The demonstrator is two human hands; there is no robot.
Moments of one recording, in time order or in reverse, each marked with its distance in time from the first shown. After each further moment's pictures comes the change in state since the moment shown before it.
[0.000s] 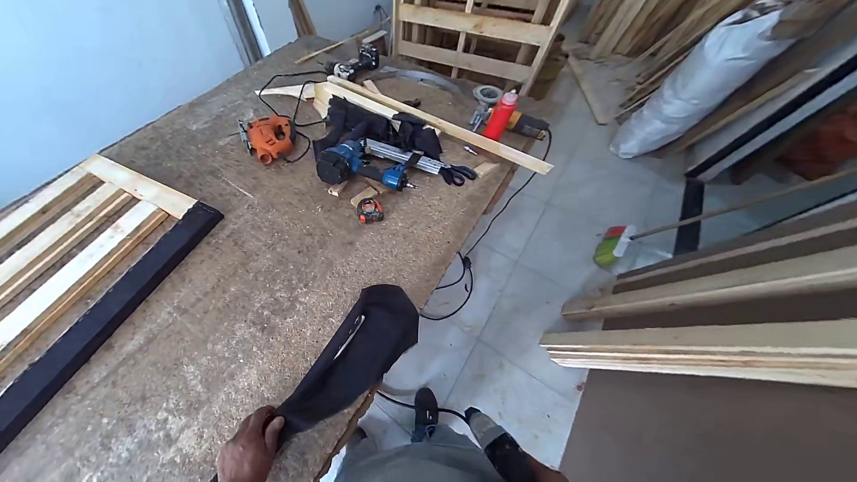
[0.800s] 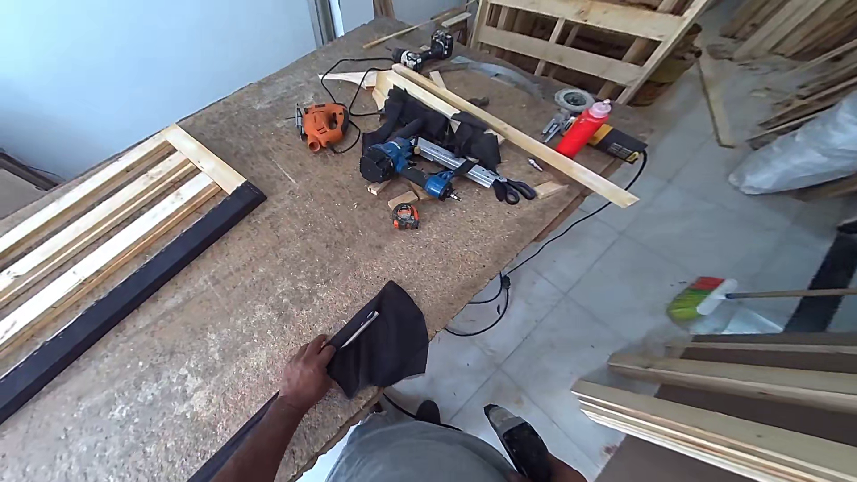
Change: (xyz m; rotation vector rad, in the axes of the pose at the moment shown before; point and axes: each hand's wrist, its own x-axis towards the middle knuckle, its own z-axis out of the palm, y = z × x) left_hand 0.086 0.135 -0.009 0.161 -0.059 0.196; right_hand 0.090 0.004 -0.086 -0.095 -0.140 -0.023
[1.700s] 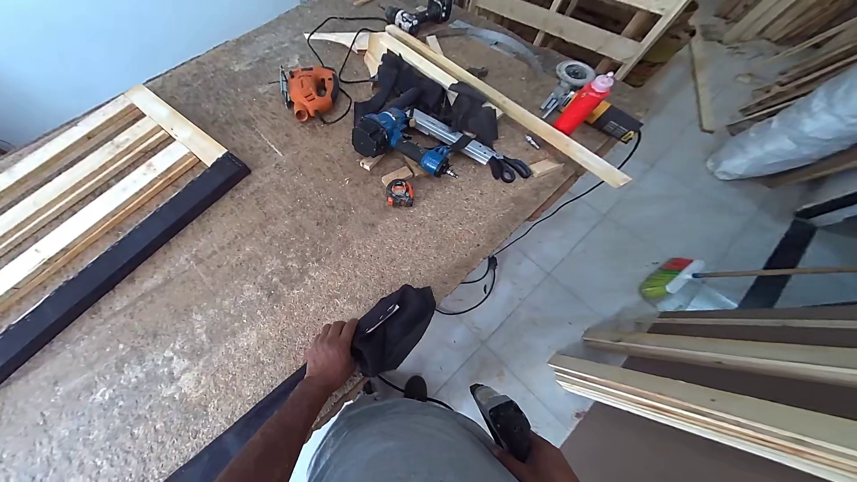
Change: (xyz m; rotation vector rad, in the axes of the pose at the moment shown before) left_hand 0.011 0.051 0.021 -0.079 -0.141 -0.026; right_hand -0.005 -0.001 0.021 -0.028 0.034 0.052
